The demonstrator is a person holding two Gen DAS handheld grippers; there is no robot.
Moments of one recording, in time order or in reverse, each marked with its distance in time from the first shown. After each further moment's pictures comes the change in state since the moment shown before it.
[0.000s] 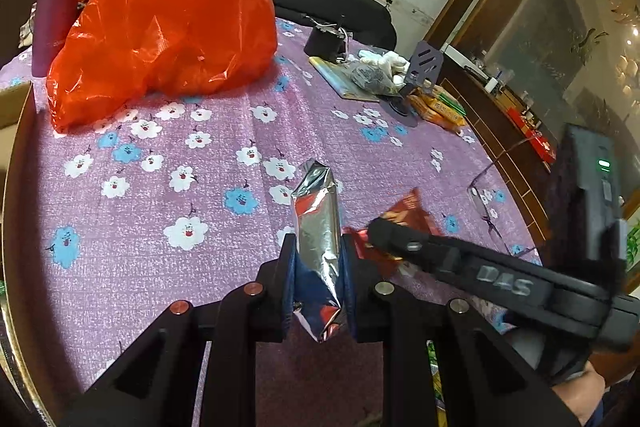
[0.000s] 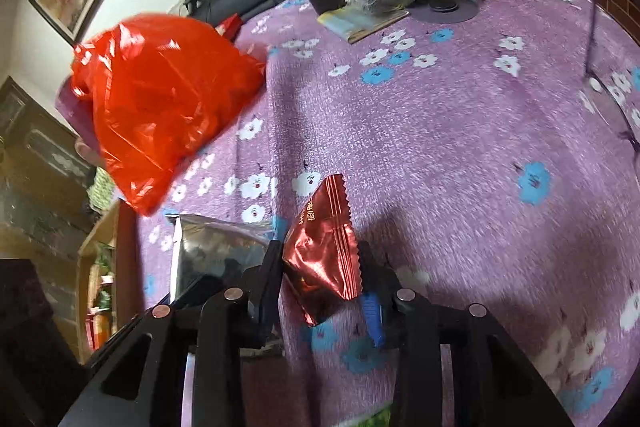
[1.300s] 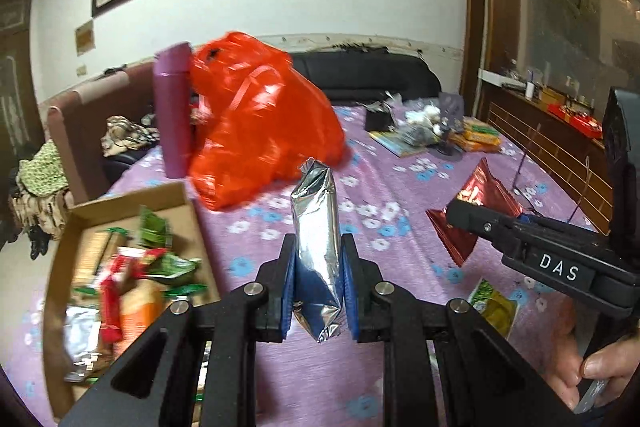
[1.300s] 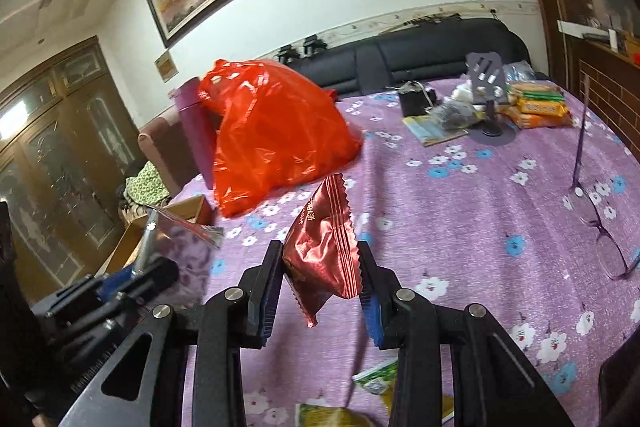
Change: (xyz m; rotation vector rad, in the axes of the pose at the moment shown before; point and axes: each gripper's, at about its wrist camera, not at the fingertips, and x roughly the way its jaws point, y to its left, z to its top) left arm -0.125 -0.020 -0.044 0.228 -0.299 0.376; right arm -0.076 0.057 -0.051 -0.327 -0.278 0.120
